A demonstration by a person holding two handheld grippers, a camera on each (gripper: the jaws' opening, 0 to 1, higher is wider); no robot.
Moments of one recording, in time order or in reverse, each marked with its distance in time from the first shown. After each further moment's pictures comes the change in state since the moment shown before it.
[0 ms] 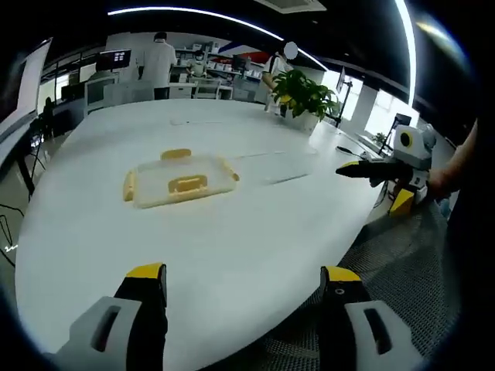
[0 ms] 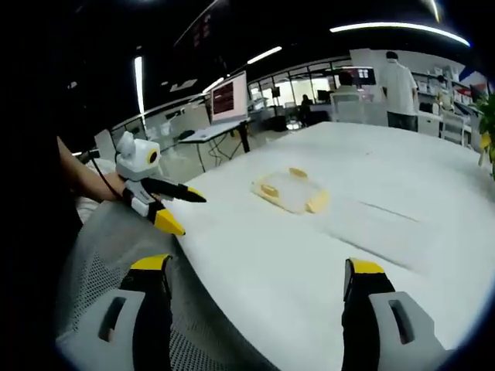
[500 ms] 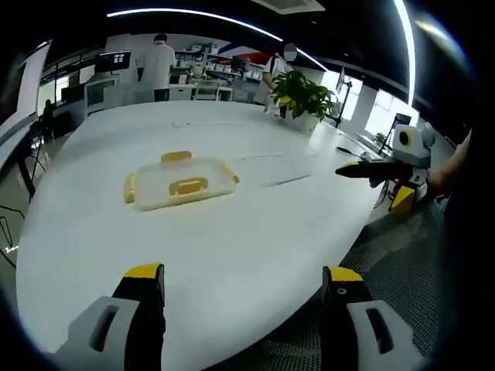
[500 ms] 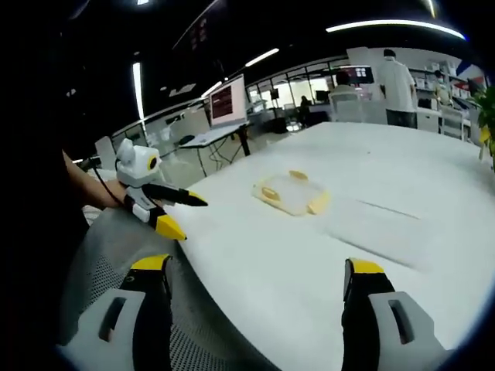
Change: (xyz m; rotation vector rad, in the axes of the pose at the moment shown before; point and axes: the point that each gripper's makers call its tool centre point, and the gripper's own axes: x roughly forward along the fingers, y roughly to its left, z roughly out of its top) left arm 0.000 0.001 0.003 -0.002 -0.009 0.003; right arm 0.000 0.000 0.005 0.040 -0.013 0.015
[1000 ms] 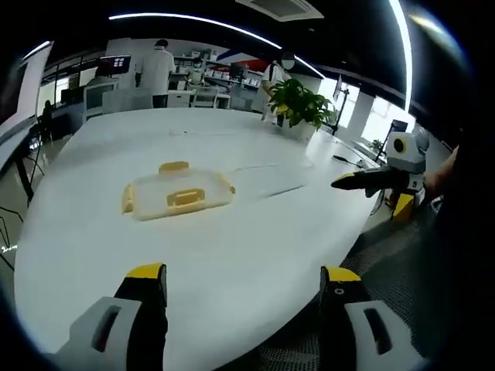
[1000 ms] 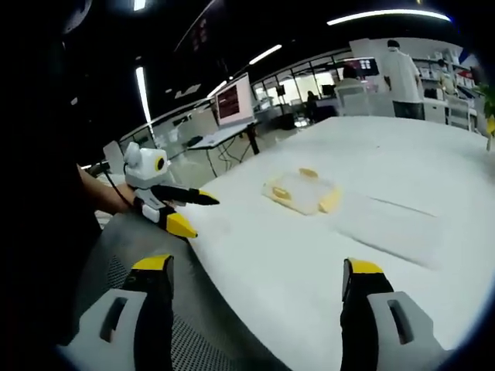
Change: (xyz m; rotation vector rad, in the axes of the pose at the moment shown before) left arm -0.002 -0.003 0.013 -0.005 -0.046 -0.022; right arm -0.001 0.008 0.005 0.037 0.007 0.056
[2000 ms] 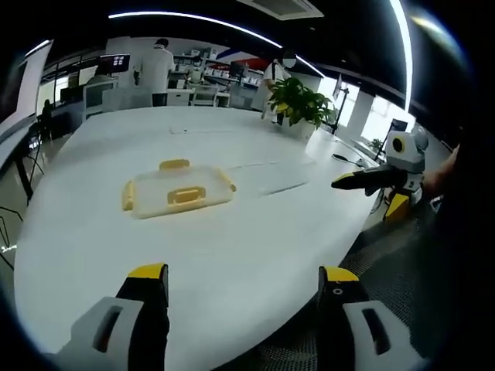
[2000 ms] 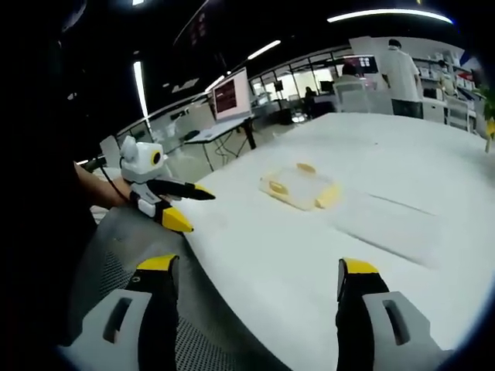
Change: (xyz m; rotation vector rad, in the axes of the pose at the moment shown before) left arm 0.000 0.002 -0.003 0.001 0.010 -0.002; right arm 0.001 -0.003 -0.006 -0.009 0.036 -0.016
